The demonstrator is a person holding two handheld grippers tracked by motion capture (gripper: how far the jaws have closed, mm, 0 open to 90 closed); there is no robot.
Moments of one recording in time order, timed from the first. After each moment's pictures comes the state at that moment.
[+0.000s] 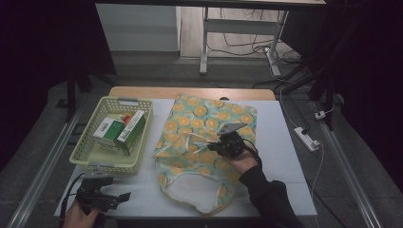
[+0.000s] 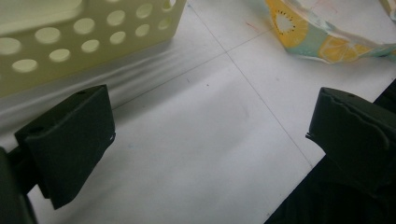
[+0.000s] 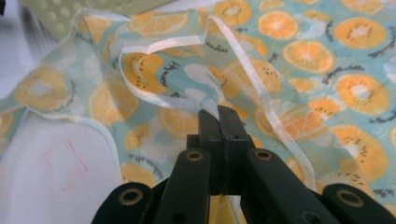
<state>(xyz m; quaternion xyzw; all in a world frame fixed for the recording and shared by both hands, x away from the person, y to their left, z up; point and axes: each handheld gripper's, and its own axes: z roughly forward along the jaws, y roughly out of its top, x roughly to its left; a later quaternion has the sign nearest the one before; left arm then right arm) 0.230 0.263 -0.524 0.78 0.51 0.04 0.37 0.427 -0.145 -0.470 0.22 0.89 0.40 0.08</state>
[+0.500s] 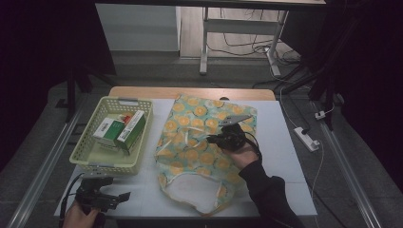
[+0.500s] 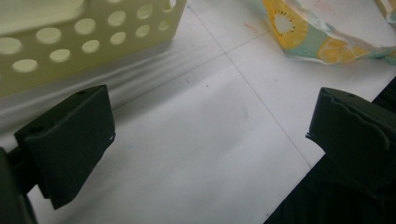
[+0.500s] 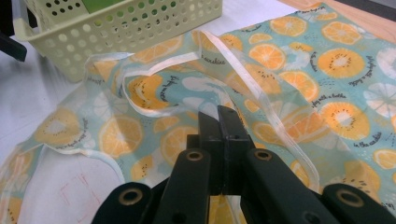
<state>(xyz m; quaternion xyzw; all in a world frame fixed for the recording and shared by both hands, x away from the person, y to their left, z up) 0.230 0.264 -0.524 0.78 0.51 0.04 0.37 0.436 -0.143 -0.447 0.24 0.87 0.43 0.07</state>
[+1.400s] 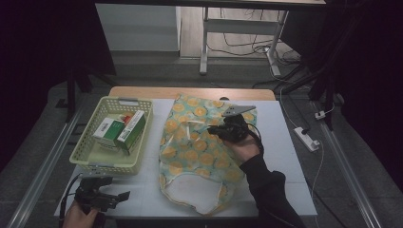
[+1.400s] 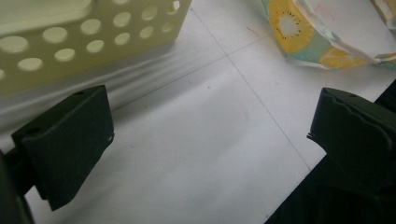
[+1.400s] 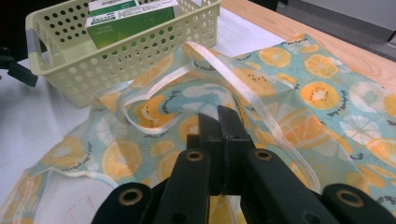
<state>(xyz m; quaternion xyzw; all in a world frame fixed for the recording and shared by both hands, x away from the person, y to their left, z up) 0.230 0.266 -0.524 0.77 0.51 0.04 0.38 0.442 -0.143 -0.416 0.23 0.86 0.45 0.08</state>
